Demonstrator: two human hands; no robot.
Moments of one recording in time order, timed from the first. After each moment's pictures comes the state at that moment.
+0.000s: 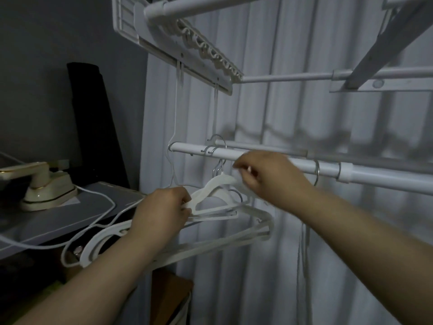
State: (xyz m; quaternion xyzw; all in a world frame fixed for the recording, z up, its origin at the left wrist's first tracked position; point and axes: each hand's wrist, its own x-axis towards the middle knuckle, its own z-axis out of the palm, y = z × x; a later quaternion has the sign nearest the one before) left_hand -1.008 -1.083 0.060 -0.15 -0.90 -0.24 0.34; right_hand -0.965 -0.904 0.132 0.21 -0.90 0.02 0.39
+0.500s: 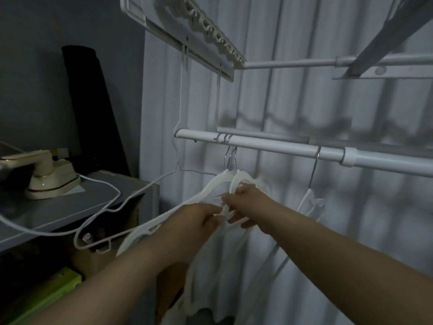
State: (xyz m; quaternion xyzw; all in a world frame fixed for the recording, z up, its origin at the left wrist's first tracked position) left_hand -0.990 -1.084 0.032 -0.32 -0.87 -0.34 0.16; right_hand -0.984 -0.947 0.071 -0.03 -0.88 0.48 0.03
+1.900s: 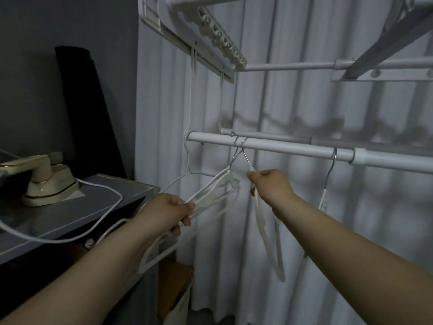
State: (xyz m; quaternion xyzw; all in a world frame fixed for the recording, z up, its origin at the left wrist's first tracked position) left_hand -1.009 -1.140 0.047 -0.15 -0.83 -0.54 0.01; right_hand -0.996 -0.946 0.085 -0.10 -0.85 0.44 0.27
